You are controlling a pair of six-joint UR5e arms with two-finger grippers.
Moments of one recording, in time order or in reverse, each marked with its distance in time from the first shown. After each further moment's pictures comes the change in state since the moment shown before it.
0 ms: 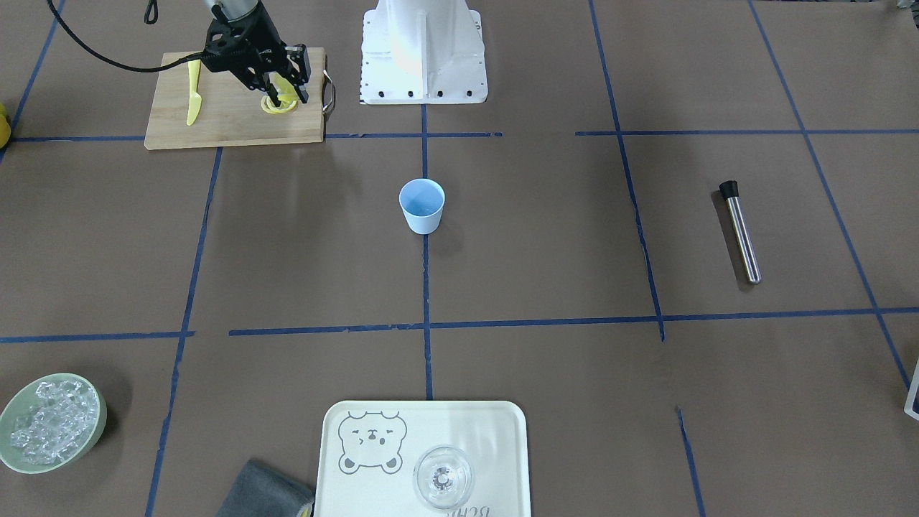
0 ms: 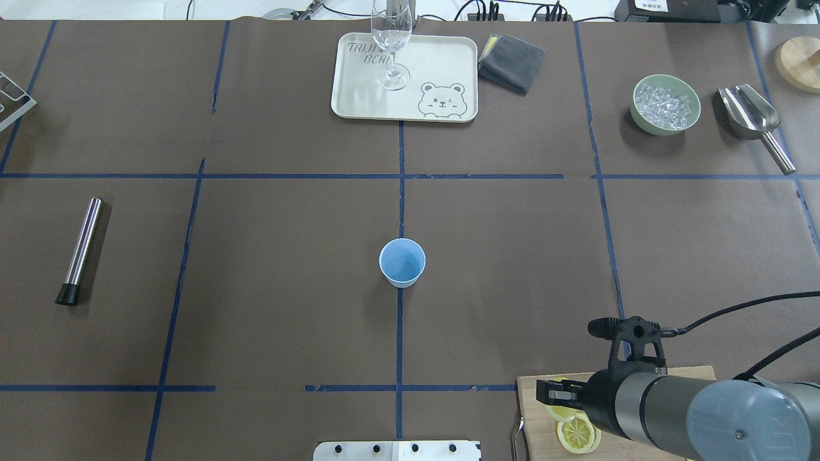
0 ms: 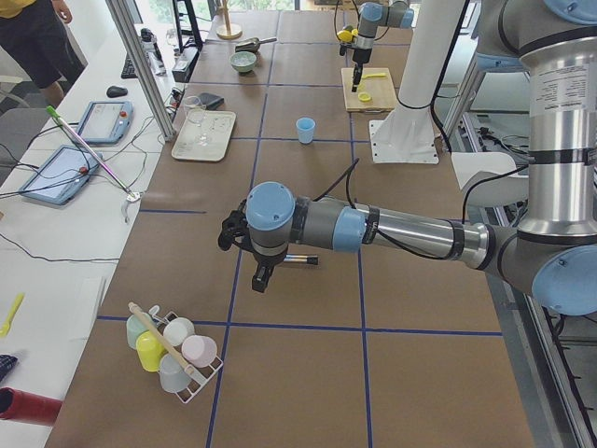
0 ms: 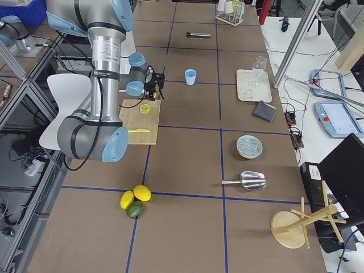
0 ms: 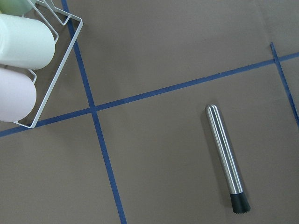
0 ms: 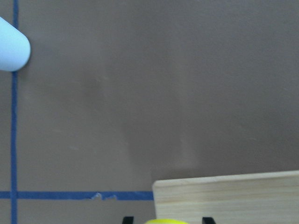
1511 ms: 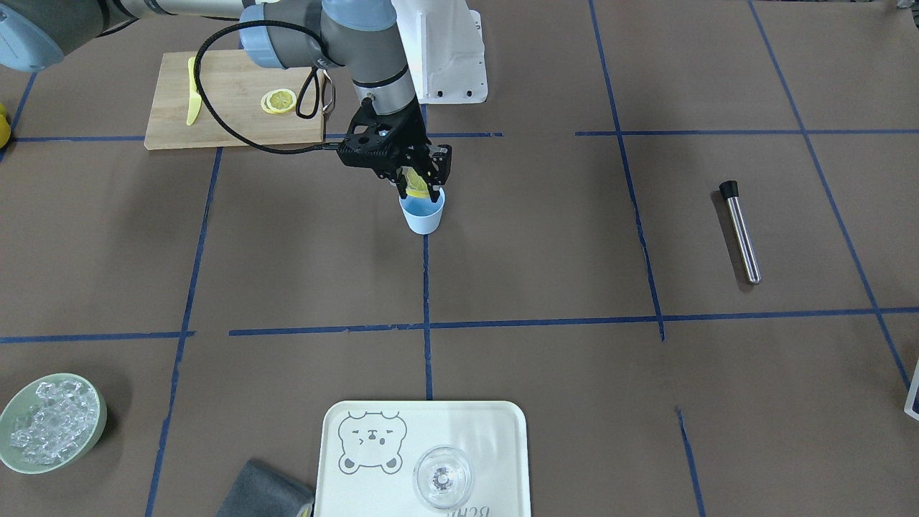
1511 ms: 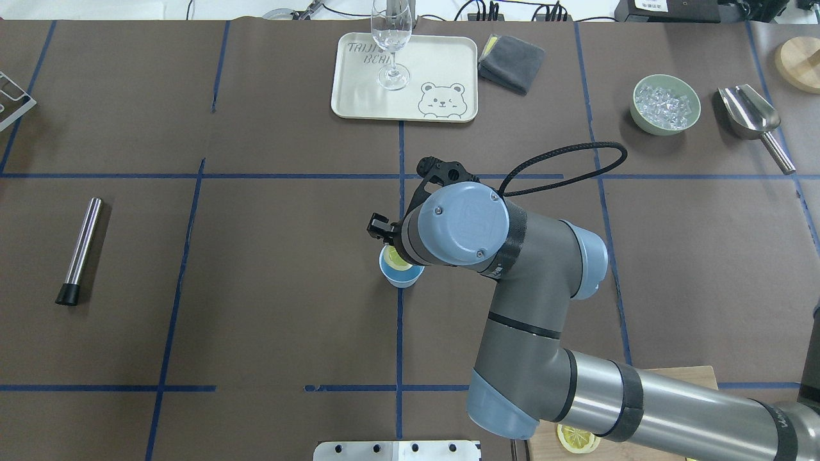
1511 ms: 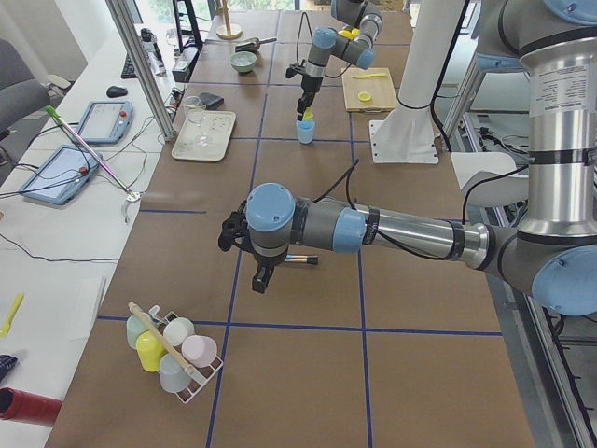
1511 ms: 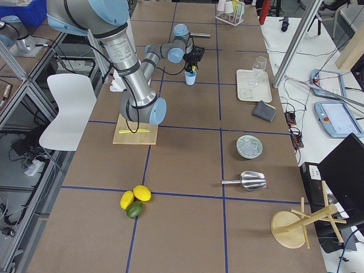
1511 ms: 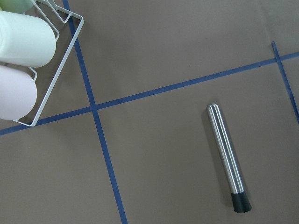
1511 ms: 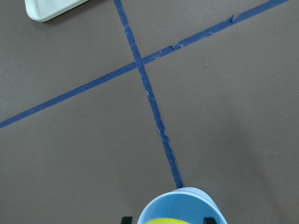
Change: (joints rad) left arm -0.001 0.000 0.001 -0.001 -0.001 -0.002; right arm 0.293 0.742 -0.511 -0.252 0.132 0.086
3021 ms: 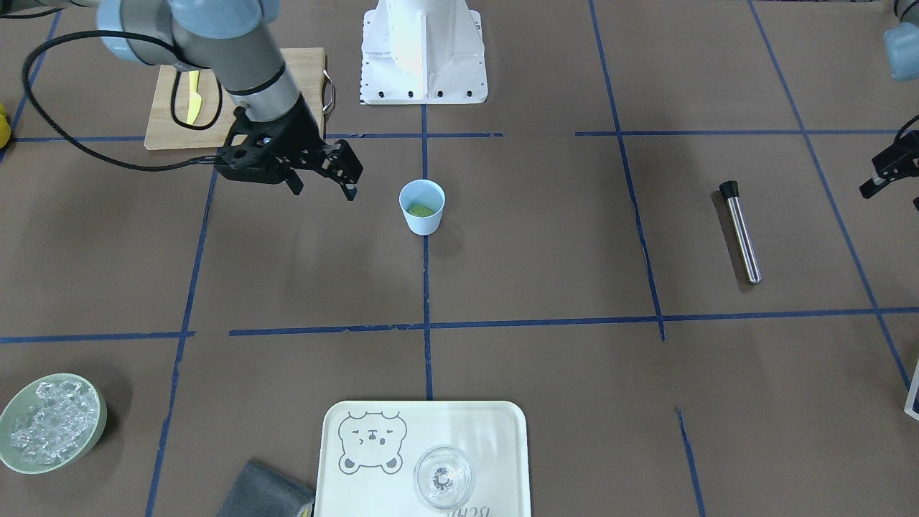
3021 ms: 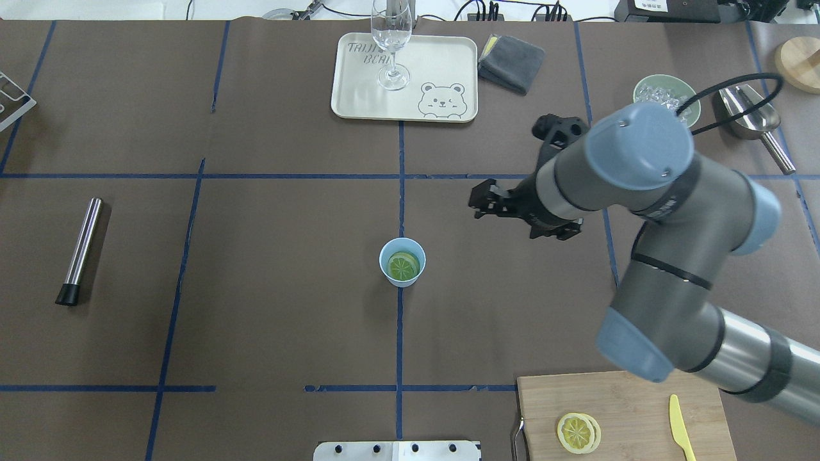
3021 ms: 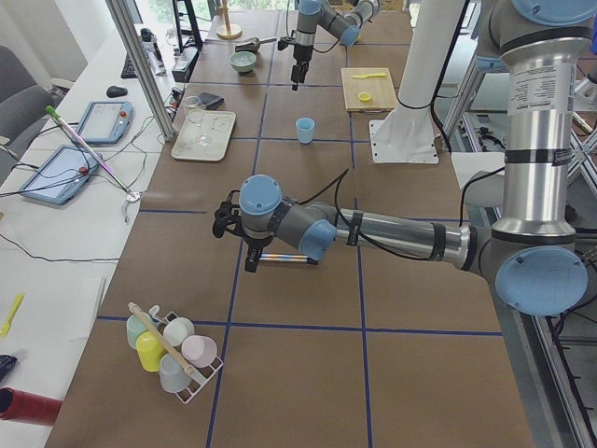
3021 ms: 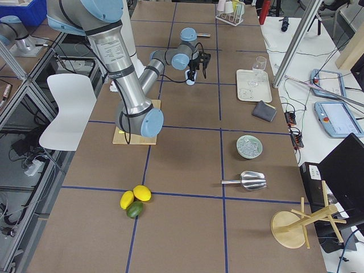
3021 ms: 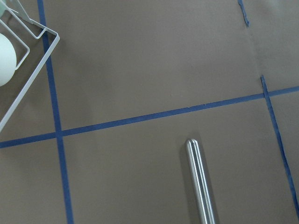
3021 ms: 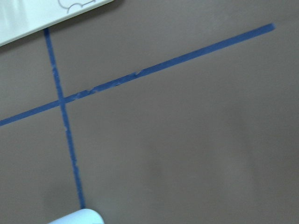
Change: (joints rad) left arm 0.275 -0.080 0.126 -0.434 0.122 -0.605; right arm 0.235 -0.312 0.238 -0.005 0.302 -0.219
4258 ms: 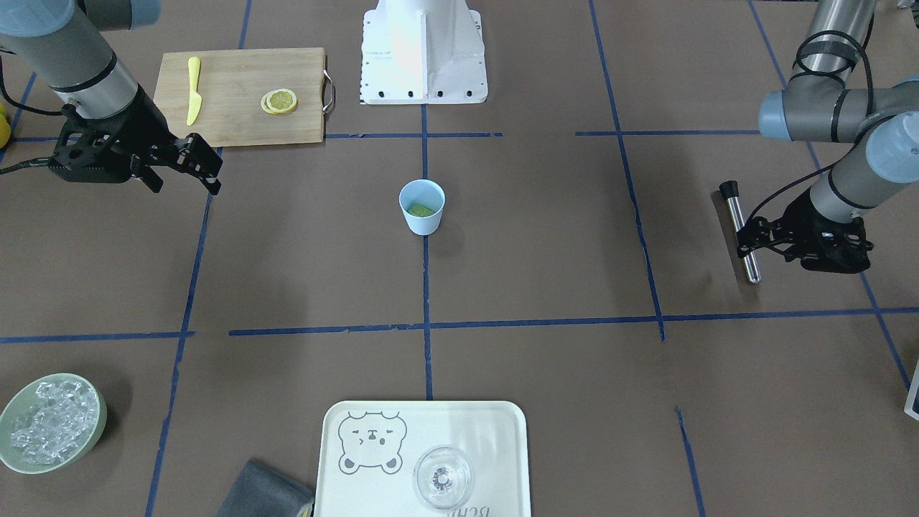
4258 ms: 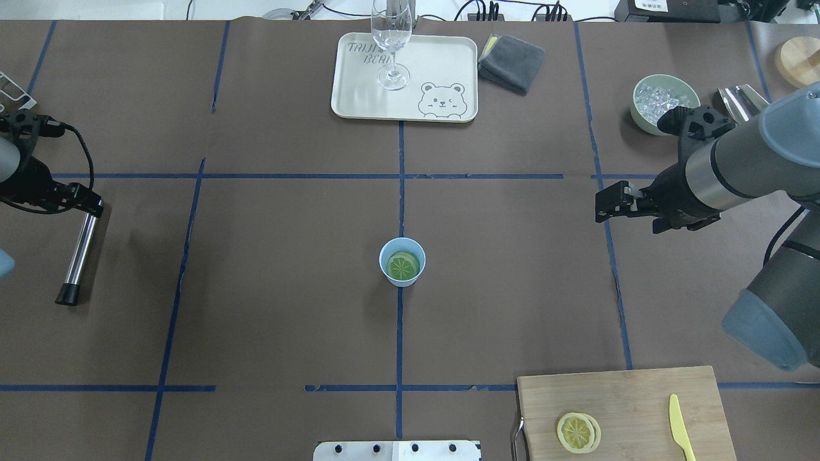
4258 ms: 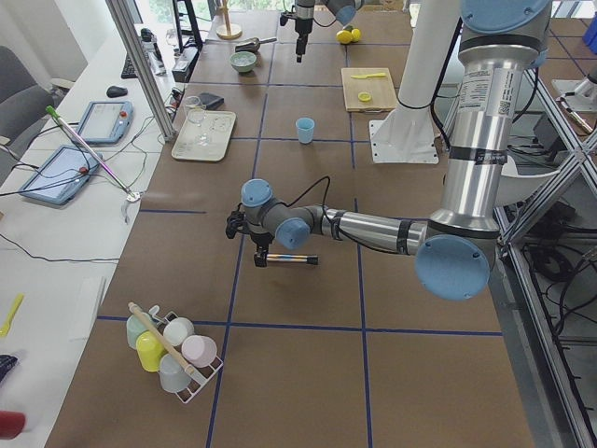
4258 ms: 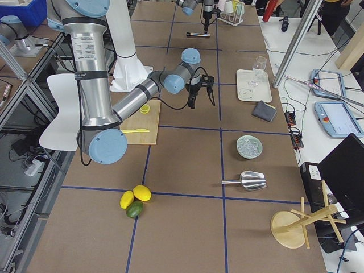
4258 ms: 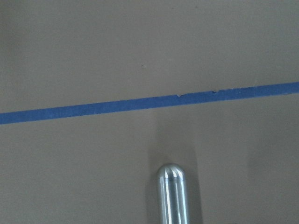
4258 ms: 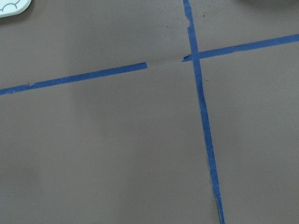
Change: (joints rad) left arm 0.296 -0.123 0.185 -0.041 0.173 -0.191; right arm 0.158 -0.257 0.102 0.007 0.126 -0.282
